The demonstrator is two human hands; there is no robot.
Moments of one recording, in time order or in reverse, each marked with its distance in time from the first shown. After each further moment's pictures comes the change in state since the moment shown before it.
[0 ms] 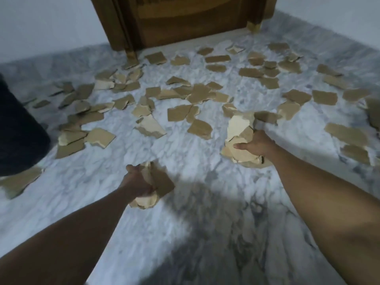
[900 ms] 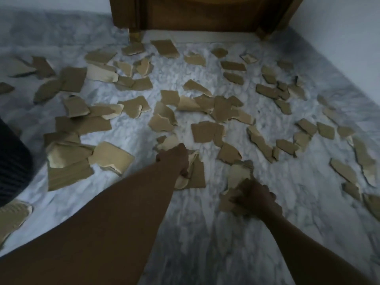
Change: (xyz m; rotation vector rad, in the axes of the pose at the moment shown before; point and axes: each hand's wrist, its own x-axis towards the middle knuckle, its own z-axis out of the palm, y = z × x) left_hand 0.198 0.080 -0.074 0.417 -0.349 0.460; right_hand -0.028 -0.116 0.124 -0.347 0.025 0.276
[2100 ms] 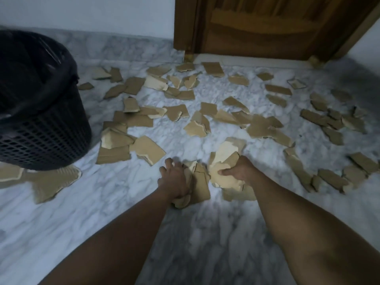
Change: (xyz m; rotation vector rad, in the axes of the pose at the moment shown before) left_hand -0.083 -0.048 0.056 -0.308 0.310 -0.281; right_hand 0.087 -0.138 -0.007 0.248 -0.194 -0.288
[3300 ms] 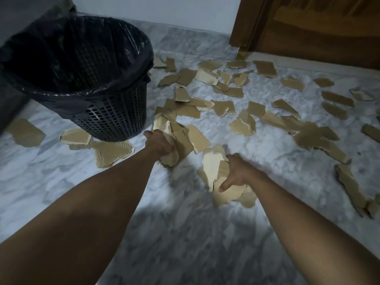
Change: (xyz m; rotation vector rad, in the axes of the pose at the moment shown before) left_hand 0.004 -0.141 -0.102 -0.361 0.244 -0.374; right_hand -0.056 -0.098 0.090 -0.617 -0.264 -0.339
